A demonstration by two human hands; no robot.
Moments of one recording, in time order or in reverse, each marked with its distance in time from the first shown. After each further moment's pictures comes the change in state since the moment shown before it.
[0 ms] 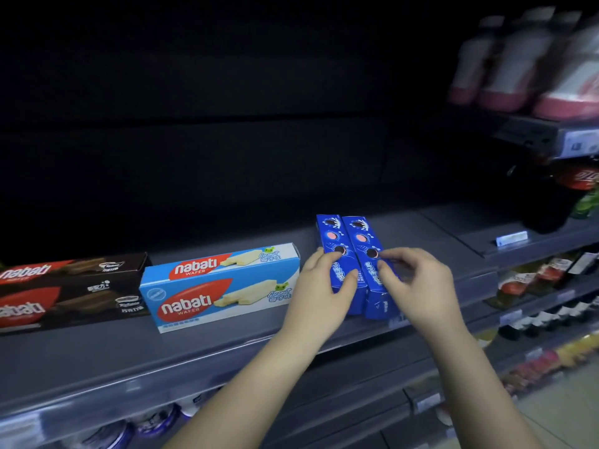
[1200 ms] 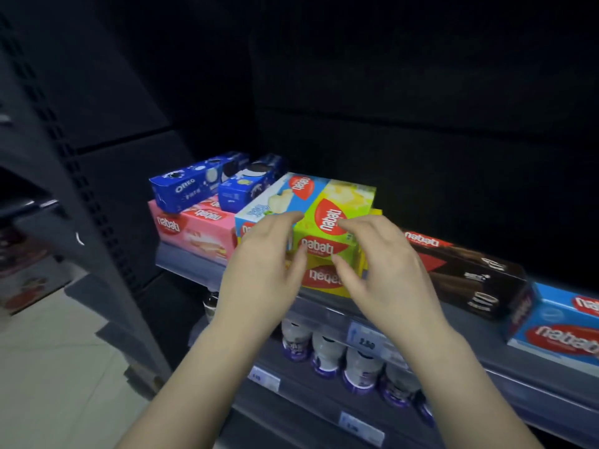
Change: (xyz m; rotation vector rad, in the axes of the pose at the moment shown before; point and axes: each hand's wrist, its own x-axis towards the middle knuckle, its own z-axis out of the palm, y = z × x) left_hand -0.242 -0.127 -0.391 0.662 0.759 -0.162; right_hand -0.187 -0.357 0.226 0.269 -0.424 -0.953
